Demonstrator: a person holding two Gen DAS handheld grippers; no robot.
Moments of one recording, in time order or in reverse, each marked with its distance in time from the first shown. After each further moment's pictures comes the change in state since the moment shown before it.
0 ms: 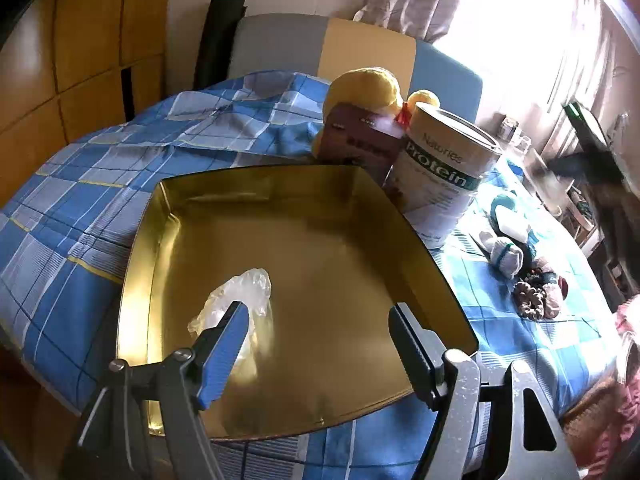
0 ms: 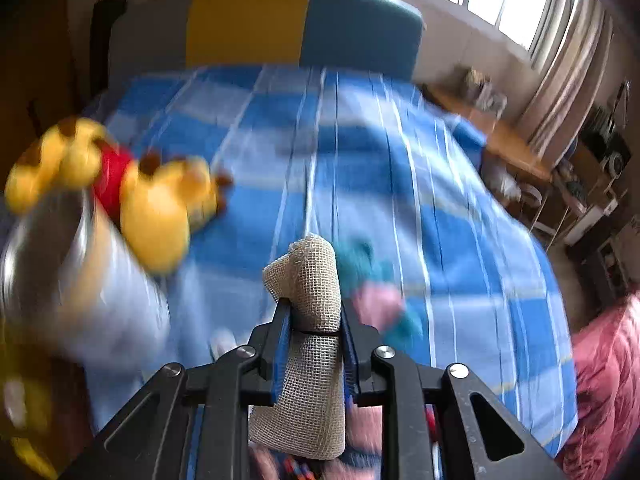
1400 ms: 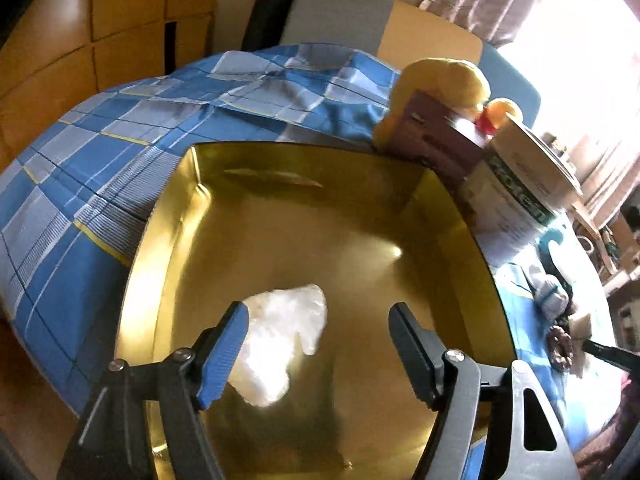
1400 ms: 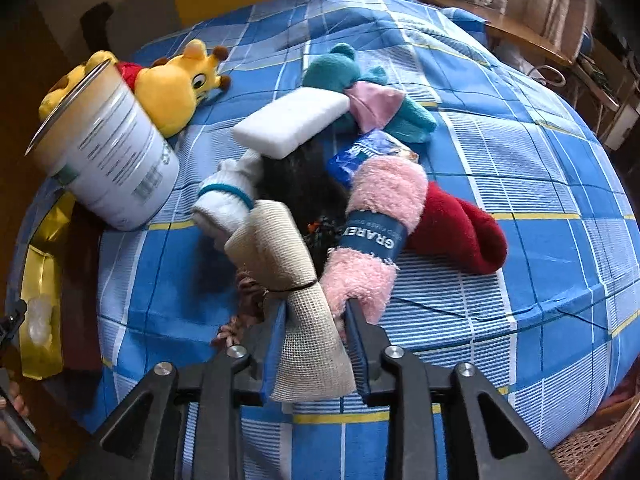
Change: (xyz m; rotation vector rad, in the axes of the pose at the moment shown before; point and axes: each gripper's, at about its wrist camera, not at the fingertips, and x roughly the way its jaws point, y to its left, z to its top) left arm 0.048 0.035 0.020 -0.168 0.086 0.088; right arm 0.002 -0.052 -0.177 0.164 0.209 0.247
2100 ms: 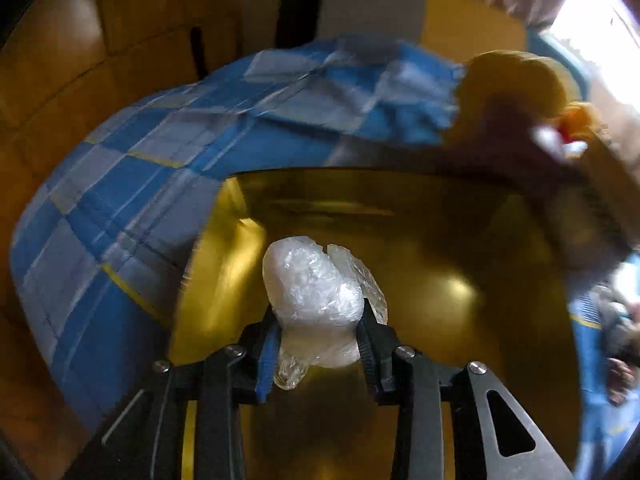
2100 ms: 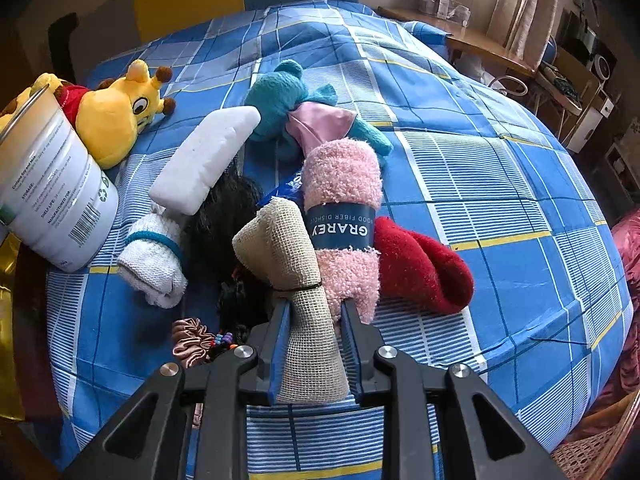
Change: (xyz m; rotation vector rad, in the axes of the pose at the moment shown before) left arm 0.053 0.030 0.048 0.007 0.032 0.235; right arm 0.021 -0.018 0.019 0.057 -0.078 -0.161
